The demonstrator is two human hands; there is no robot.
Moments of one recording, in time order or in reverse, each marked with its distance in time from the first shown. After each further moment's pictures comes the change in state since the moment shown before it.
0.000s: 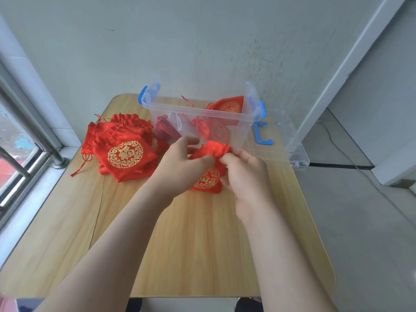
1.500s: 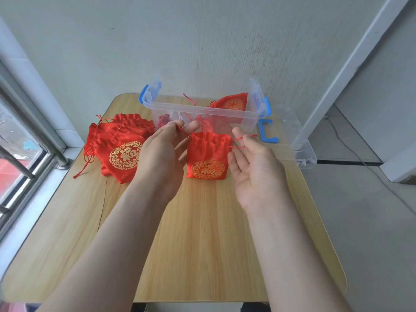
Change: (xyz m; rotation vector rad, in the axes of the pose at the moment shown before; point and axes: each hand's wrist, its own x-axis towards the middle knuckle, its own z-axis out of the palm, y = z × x) left_hand 0.008 0.009 -0.015 -0.860 0.107 -0.084; right_hand 0.000 -0.019 0.003 0.598 0.006 0.098
